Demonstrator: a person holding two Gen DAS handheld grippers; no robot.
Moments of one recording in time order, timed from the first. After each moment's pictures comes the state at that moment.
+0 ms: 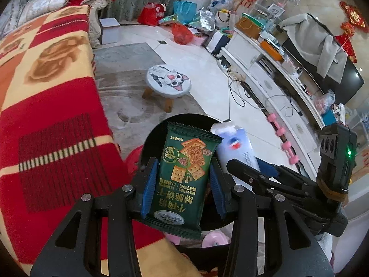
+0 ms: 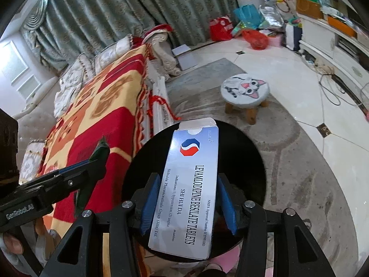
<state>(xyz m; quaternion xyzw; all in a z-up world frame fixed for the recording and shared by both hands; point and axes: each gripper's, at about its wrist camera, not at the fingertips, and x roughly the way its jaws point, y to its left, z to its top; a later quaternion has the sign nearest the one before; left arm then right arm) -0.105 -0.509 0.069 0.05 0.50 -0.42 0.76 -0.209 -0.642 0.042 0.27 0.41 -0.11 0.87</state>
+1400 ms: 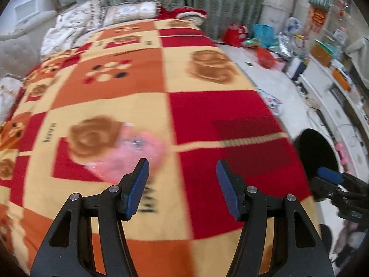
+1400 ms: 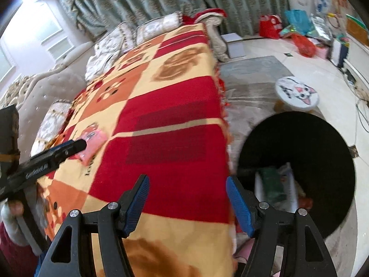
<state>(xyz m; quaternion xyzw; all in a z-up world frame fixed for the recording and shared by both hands) -0.040 -0.263 0.088 0.08 0.45 -0.19 0.87 -0.152 -0.491 0.063 0.20 0.44 0.02 0.87</state>
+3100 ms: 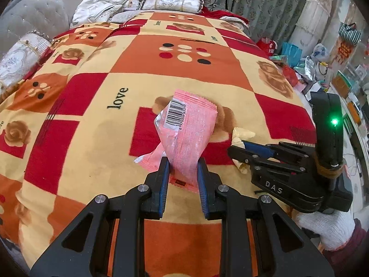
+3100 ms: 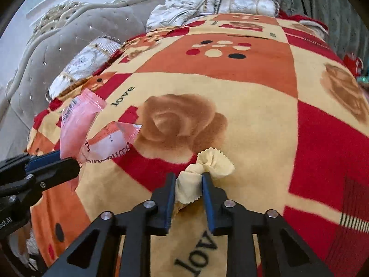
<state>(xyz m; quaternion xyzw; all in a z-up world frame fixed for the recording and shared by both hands) -0.012 -0.105 0.070 0.00 0.47 -0.15 0.87 0.027 -0.251 0.023 0.05 0.48 0.19 0.85</state>
